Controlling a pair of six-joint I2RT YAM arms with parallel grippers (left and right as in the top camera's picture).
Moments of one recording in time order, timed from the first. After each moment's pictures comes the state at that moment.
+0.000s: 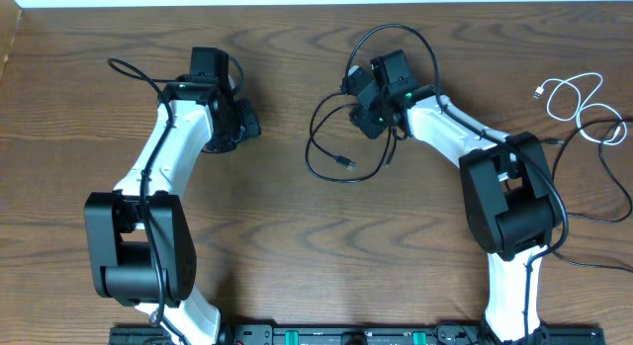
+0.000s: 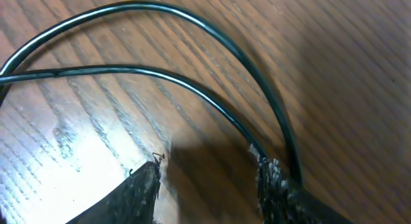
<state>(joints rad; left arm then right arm) -0.06 1.83 1.34 -0.80 0.15 -0.43 0.40 2.17 1.48 -0.34 -0.20 -0.36</state>
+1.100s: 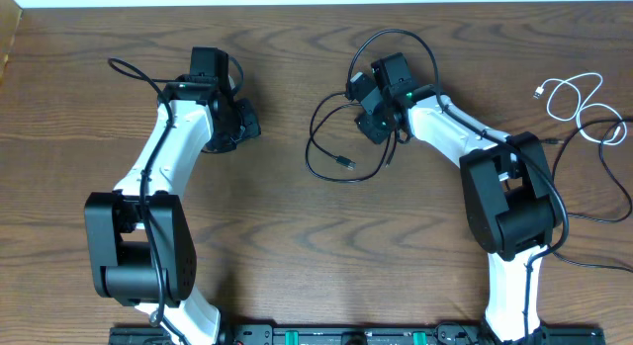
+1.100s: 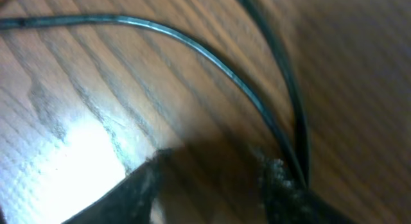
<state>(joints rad) -0.06 1.83 1.34 -0.80 0.15 -0.43 0.40 2.17 1.48 -0.42 -0.14 -0.36</state>
